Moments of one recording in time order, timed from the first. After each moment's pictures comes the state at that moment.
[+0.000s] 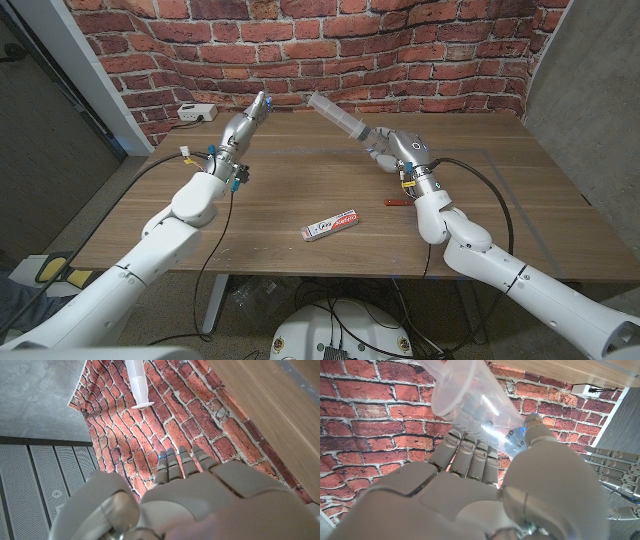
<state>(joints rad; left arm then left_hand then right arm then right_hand) 1.07 0.70 0.26 -1.81 -0.35 -0.29 0.20 0.39 0.09 -0.19 0.11 0.26 0.20 0.03 0.20 0.18 0.22 0.02 0.21 0.19 0.14 0.01 0.19 0.18 0.04 0.03 0.21 0.18 -0.94 -0.69 -0.66 -1.85 -0.70 -0.28 -0.55 0.94 0.05 0.43 -0.13 0.17 0.63 0.03 0.24 0.26 0.82 0.00 0.27 0.19 0.87 -0.11 0.25 0.23 0.81 -0.09 0.58 0.21</state>
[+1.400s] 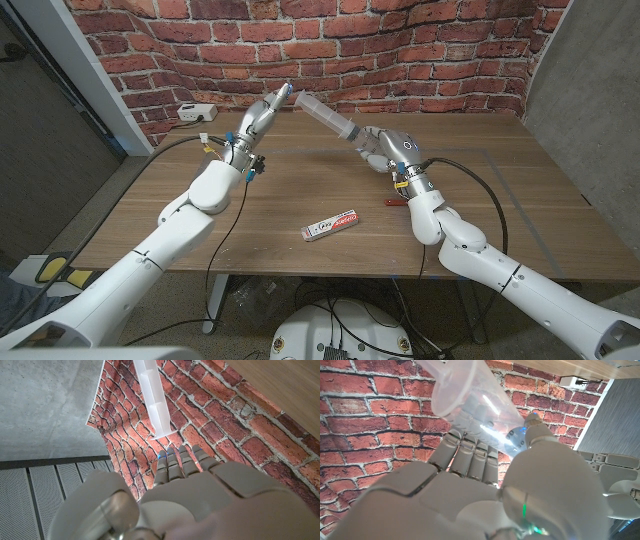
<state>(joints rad) 0.98 0.68 0.33 -1.82 -0.22 -0.28 0.19 0.39 0.09 -0.20 0.11 0.26 0.21 0.03 0.20 0.18 0.23 0.01 0.21 0.19 0.14 0.01 0.19 0.18 0.03 0.02 0.21 0.18 -0.92 -0.67 -0.67 -1.85 -0.72 -0.23 -0.55 0.94 0.05 0.43 -0.13 0.17 0.64 0.04 0.23 0.26 0.83 0.00 0.25 0.19 0.87 -0.11 0.25 0.23 0.81 -0.09 0.59 0.20</state>
